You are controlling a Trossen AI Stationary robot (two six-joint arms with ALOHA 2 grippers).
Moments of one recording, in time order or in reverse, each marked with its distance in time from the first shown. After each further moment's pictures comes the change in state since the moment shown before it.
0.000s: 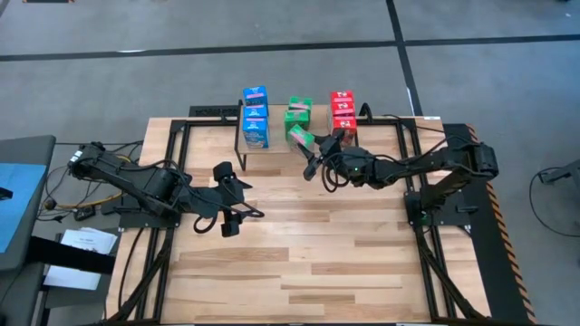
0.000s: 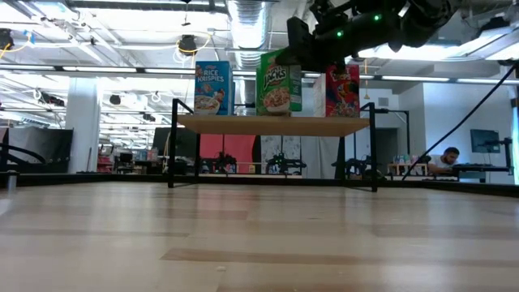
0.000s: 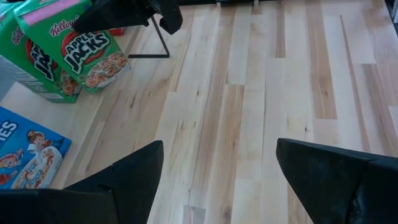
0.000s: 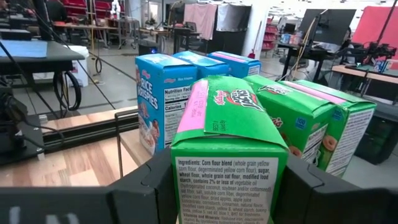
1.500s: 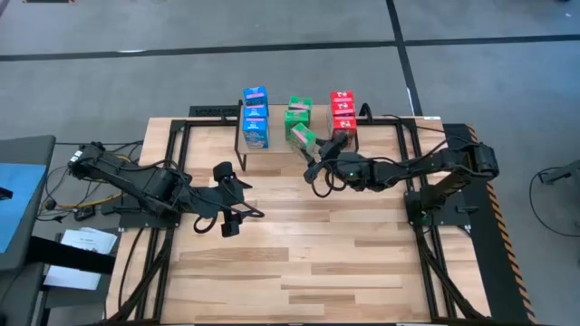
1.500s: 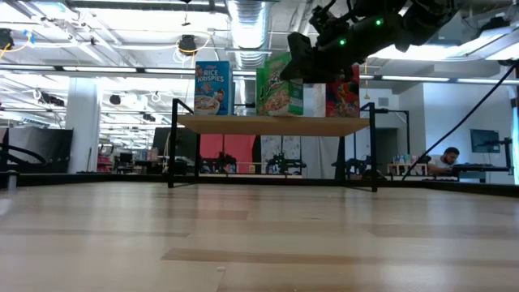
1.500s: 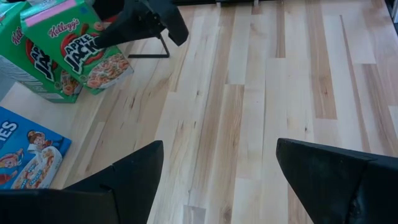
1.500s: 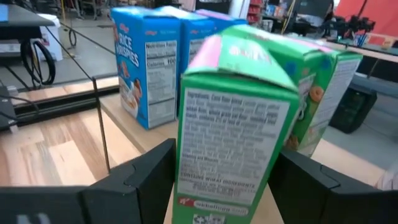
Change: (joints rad) left arm 0.000 0.000 0.000 0.000 0.000 0.000; right arm 0.032 0.000 -0.001 -0.149 0.114 0.078
